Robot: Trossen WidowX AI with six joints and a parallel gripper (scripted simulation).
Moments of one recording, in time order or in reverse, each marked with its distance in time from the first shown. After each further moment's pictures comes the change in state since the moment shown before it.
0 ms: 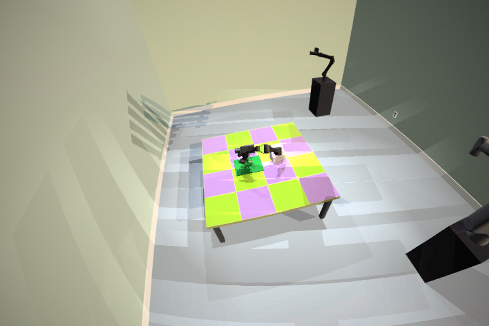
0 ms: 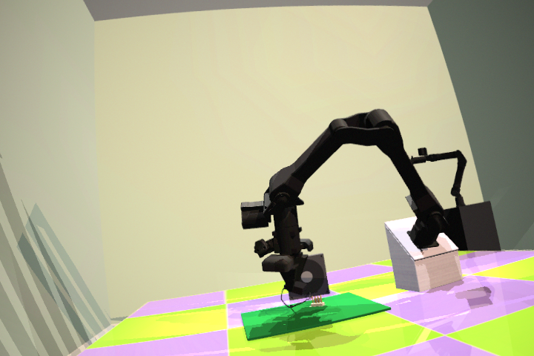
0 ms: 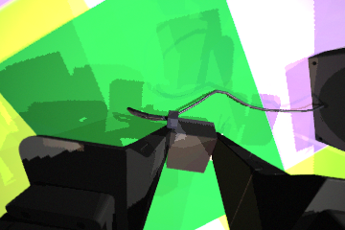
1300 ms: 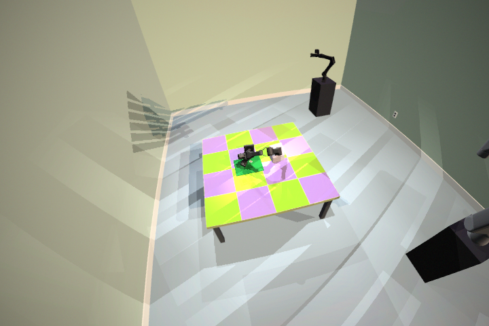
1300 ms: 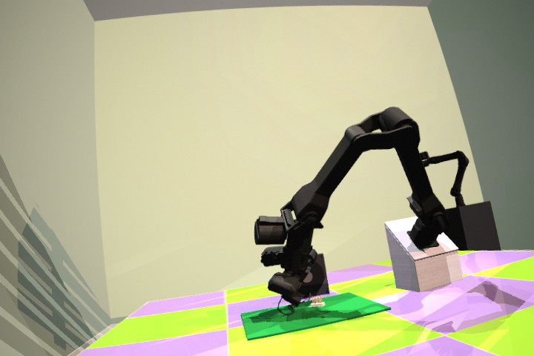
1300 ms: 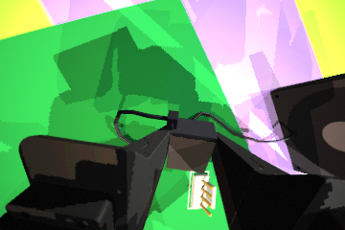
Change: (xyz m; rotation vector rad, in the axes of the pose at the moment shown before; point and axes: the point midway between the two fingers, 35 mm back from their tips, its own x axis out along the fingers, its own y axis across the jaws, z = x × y) arm 0.032 -0.006 0.005 -0.024 -0.315 -0.176
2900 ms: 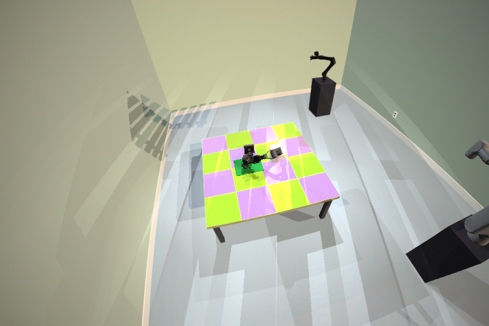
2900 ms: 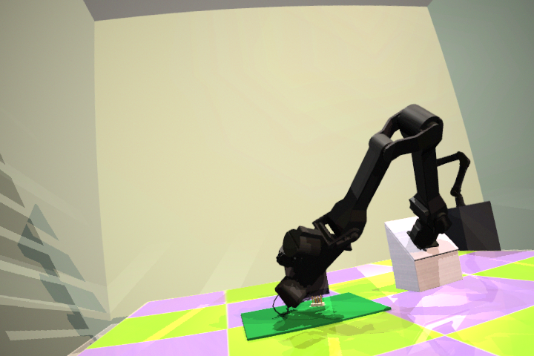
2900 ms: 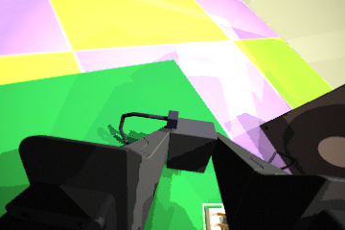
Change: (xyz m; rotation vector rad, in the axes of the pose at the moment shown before) arm -0.002 0.009 -0.005 0.073 -0.454 -0.018
